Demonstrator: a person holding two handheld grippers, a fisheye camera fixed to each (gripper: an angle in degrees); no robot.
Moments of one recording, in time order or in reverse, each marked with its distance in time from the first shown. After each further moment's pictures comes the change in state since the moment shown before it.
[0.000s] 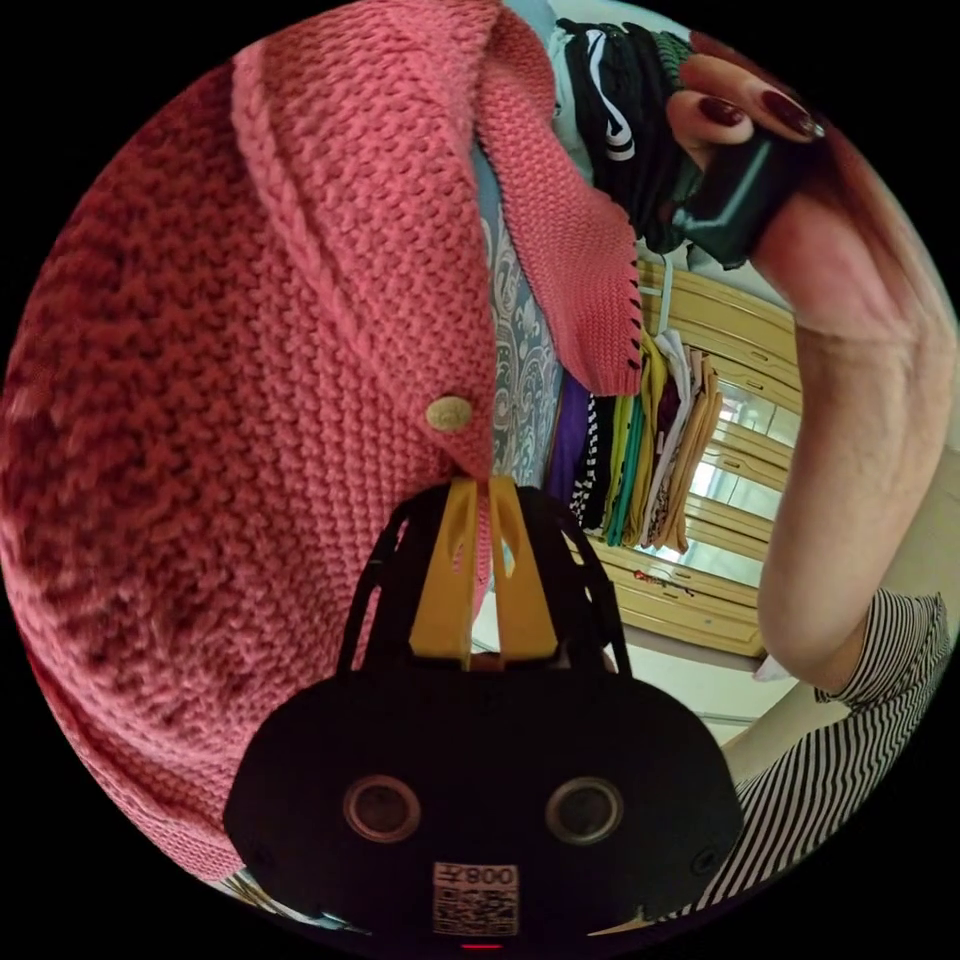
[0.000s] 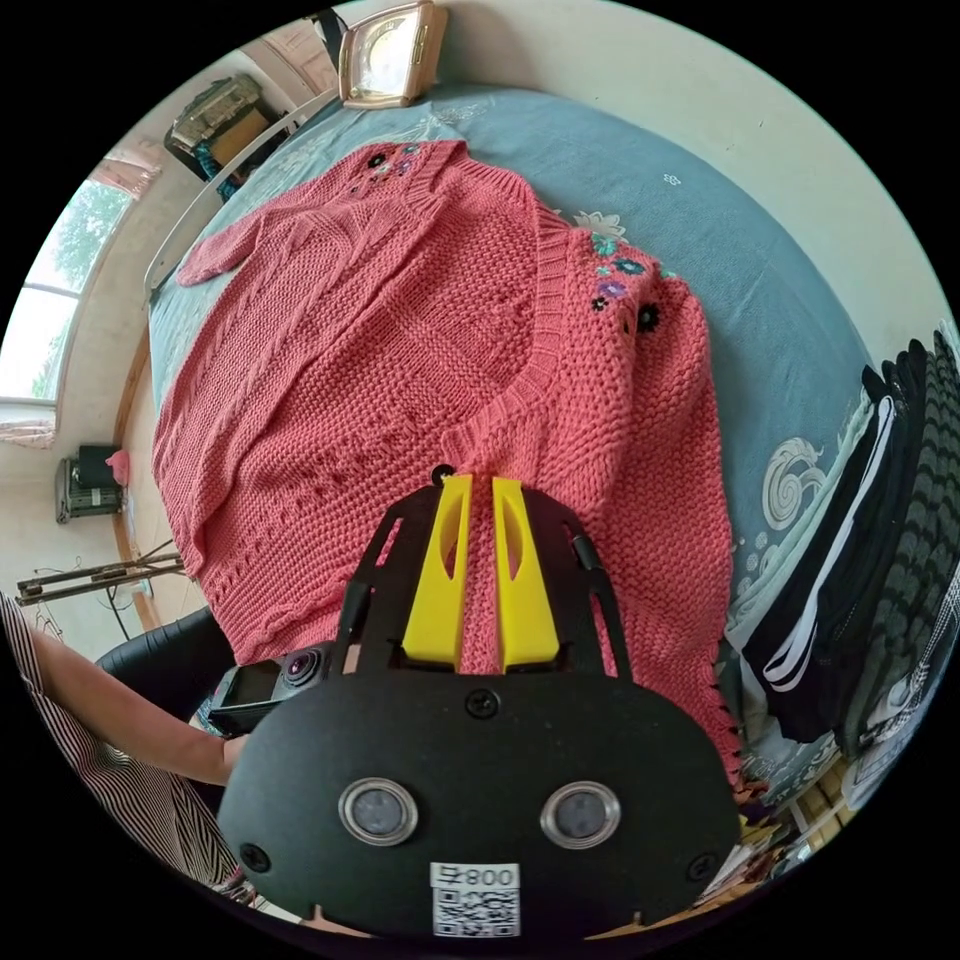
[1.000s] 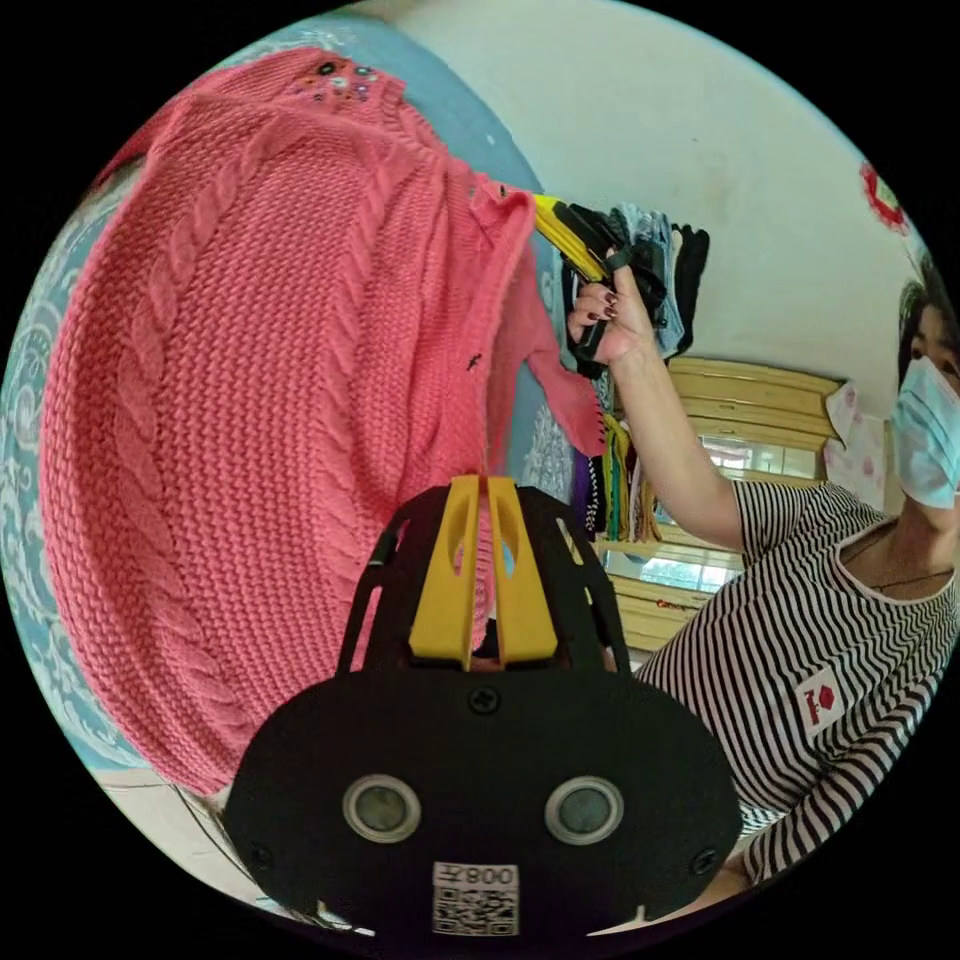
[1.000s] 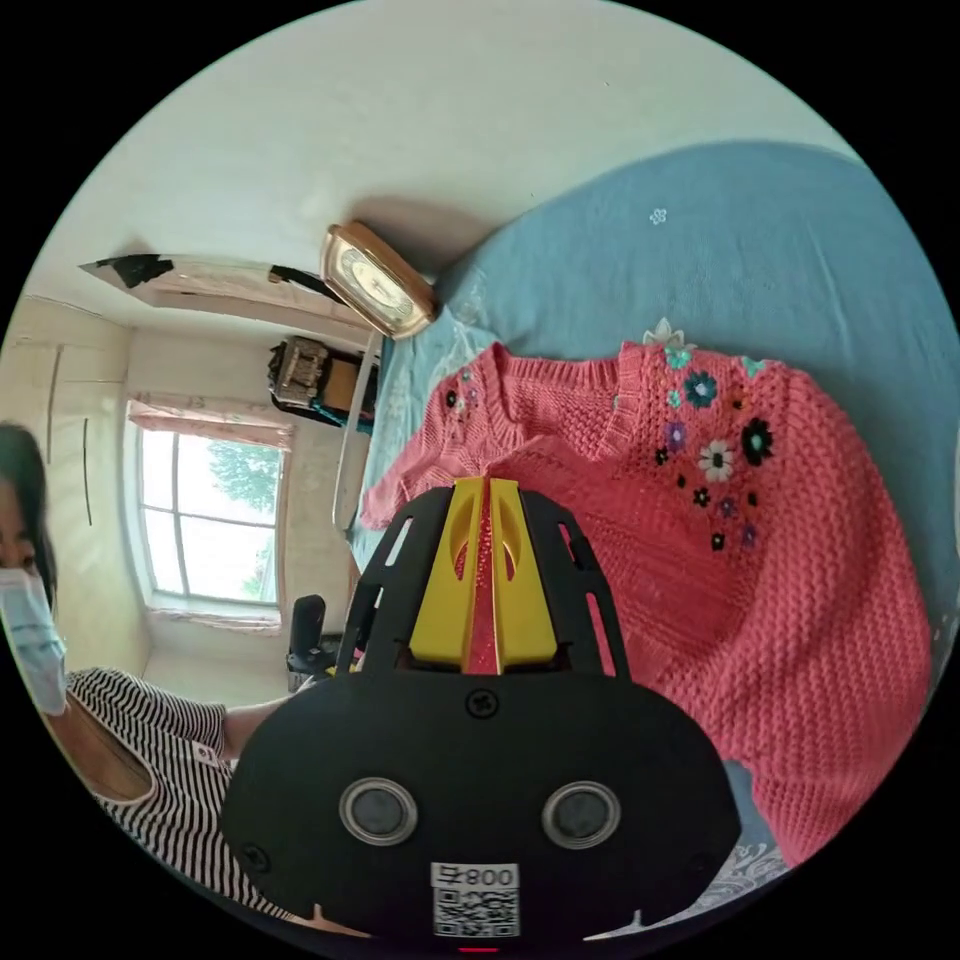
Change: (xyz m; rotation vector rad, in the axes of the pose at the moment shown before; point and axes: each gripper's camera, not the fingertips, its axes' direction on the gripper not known) left arm -0.061 0.146 -0.323 0.293 -0.110 0.011; right arm 0.079 -0.006 0.046 0.406 -0.733 0.380
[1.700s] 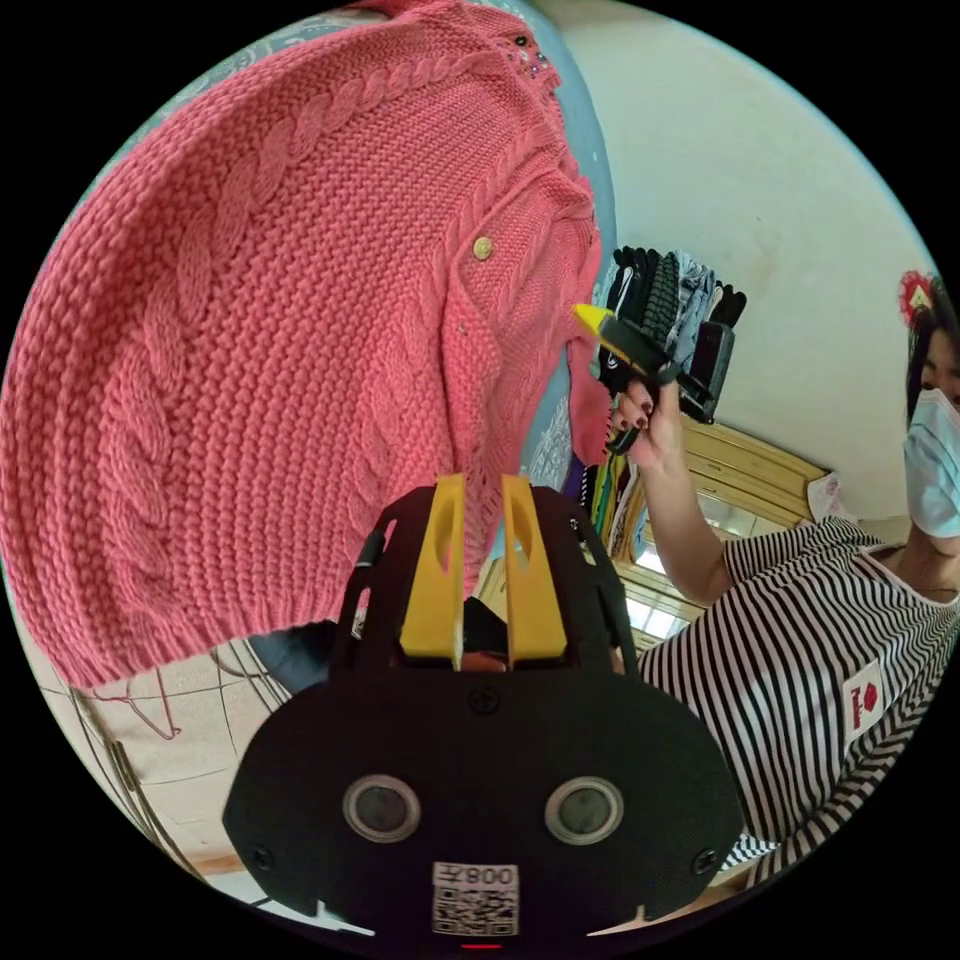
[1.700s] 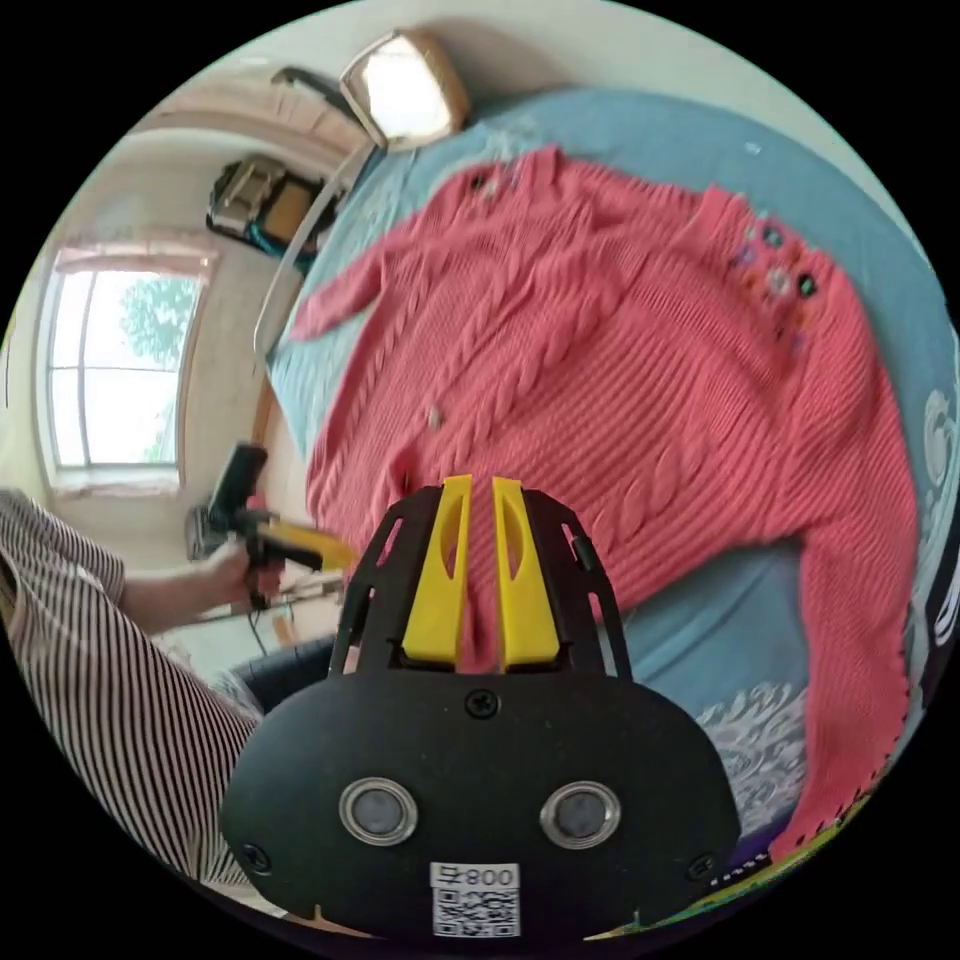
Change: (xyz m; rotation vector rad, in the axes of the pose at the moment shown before) left arm -0.029 0.063 -0.019 0.030 0.104 -0.231; right arm -0.065 0.091 0.091 -0.372 0.326 -0.190
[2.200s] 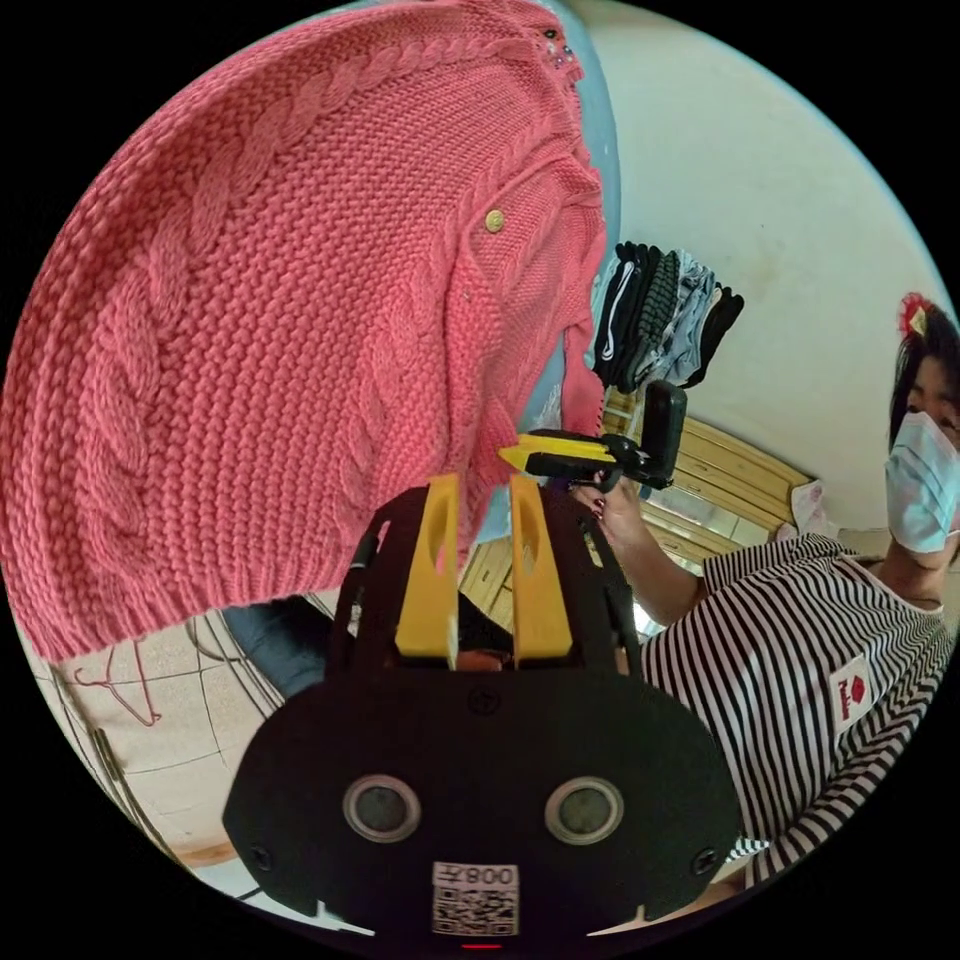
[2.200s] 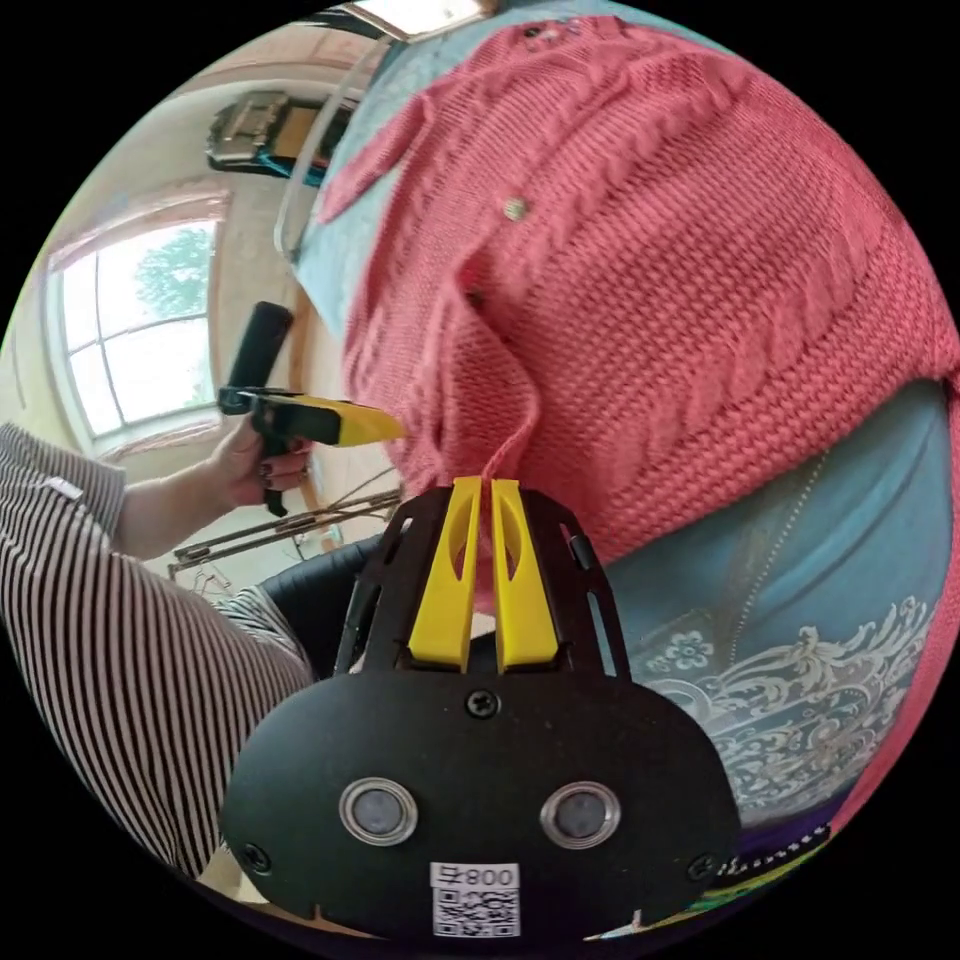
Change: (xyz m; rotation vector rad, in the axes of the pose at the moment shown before) left arm 0.011 -0.006 -0.019 -0.026 0.054 -0.033; right arm -0.048 0.039 0.076 -0.290 -0.136 -0.009
